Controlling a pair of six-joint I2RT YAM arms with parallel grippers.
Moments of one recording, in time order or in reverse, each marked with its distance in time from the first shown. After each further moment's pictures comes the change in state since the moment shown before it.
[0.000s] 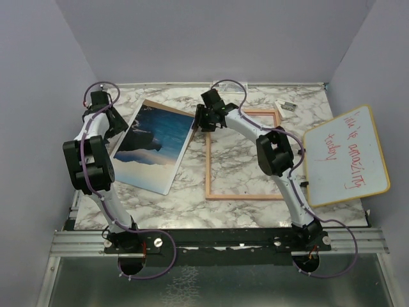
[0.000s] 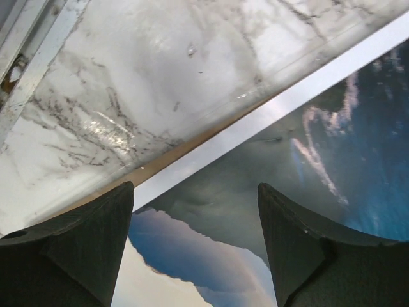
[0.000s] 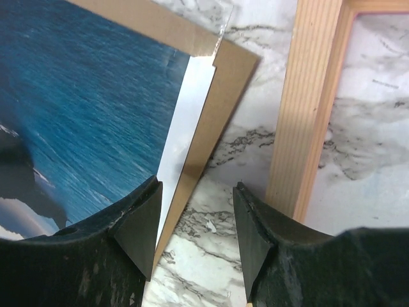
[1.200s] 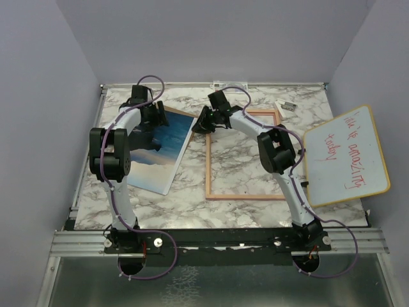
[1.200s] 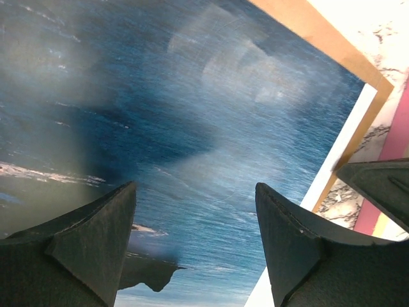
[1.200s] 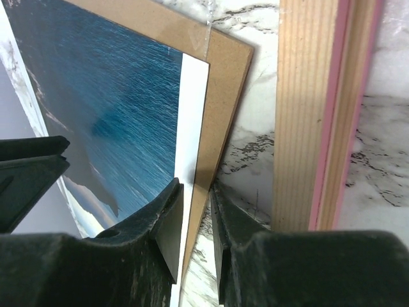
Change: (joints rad) left arm -0.292 0.152 0.140 0.105 0.367 0.128; right arm -0.053 0.033 -0.050 0.117 -0.218 0.207
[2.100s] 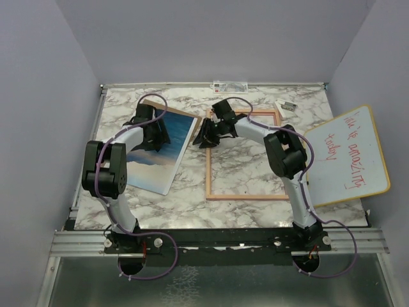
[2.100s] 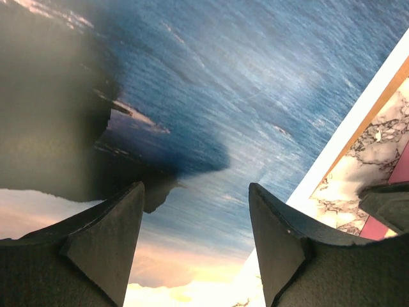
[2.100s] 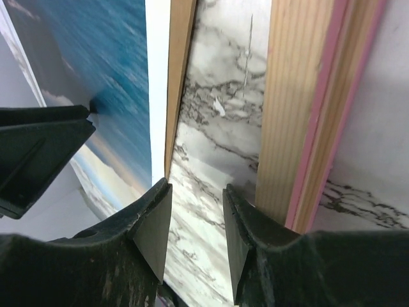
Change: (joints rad) left arm -0.068 -0.219 -0.387 0.097 -0.098 -0.123; right arm 0.009 -0.202 -0.337 0.052 -0.151 -0.046
